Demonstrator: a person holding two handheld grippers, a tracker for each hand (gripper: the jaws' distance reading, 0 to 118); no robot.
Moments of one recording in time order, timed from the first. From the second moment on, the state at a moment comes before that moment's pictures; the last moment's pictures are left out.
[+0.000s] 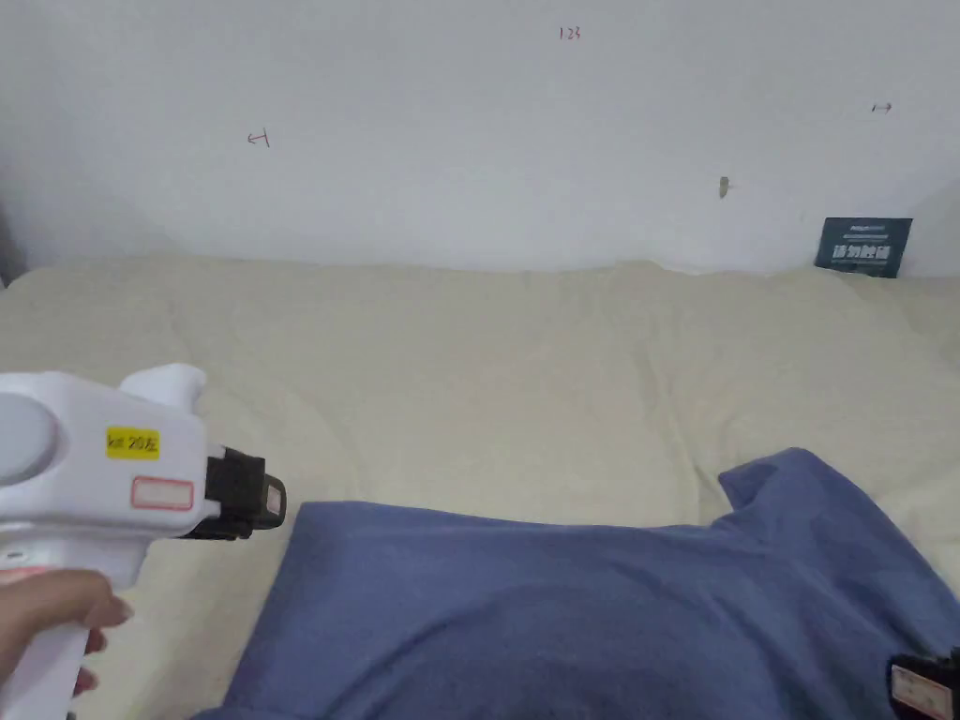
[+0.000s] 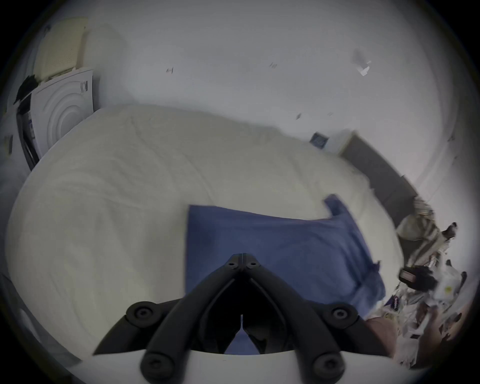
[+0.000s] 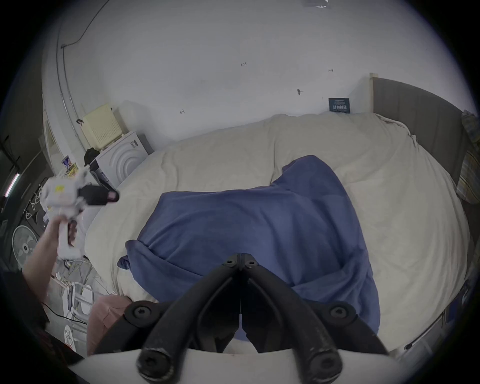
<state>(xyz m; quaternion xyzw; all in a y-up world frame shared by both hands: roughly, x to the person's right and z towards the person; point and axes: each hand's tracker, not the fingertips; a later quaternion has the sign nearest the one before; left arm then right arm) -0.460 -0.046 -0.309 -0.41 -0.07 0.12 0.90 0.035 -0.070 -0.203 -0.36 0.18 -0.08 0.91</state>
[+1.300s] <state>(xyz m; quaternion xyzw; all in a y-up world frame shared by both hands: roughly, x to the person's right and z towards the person) -0.449 -0.150 -0.447 -0.49 -0.10 -0.02 0.87 0.112 -0.123 -0.527 -0.55 0.05 -0.13 0.82</state>
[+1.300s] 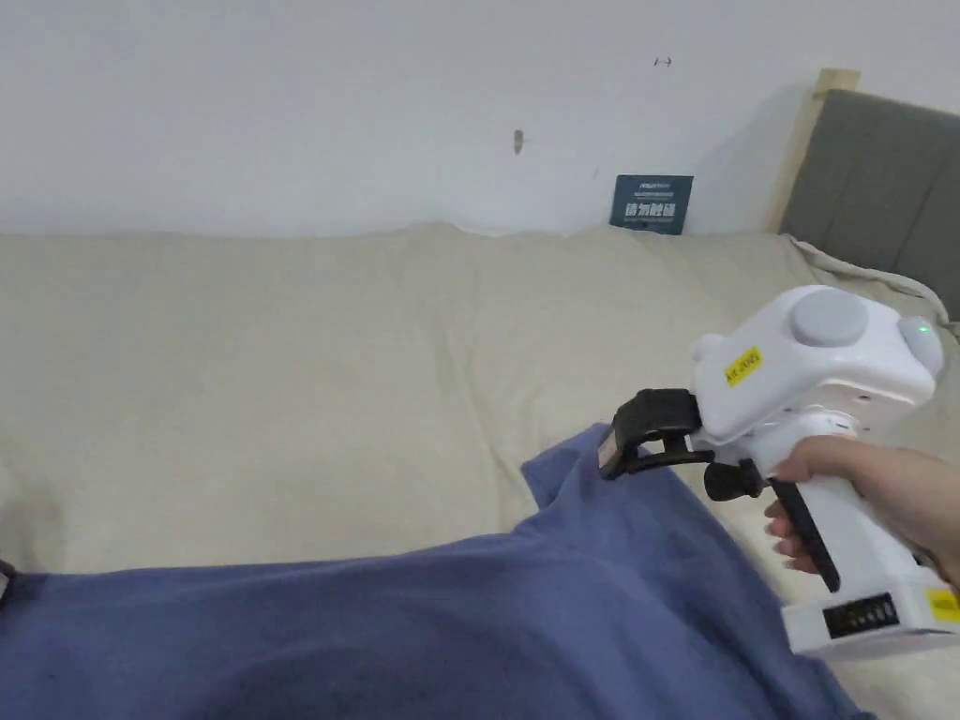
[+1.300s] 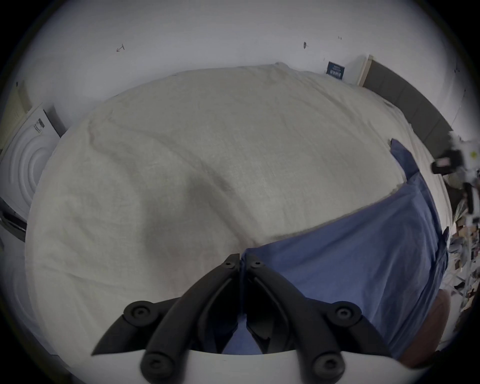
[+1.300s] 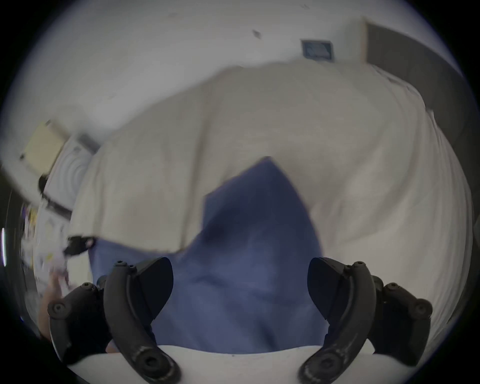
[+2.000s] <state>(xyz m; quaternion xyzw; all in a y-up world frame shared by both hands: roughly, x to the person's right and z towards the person) -0.456 -0.143 -0.427 -0.47 -0.10 0.05 0.88 0.135 -0.108 -0.507 -0.49 0.01 -0.08 0.87</state>
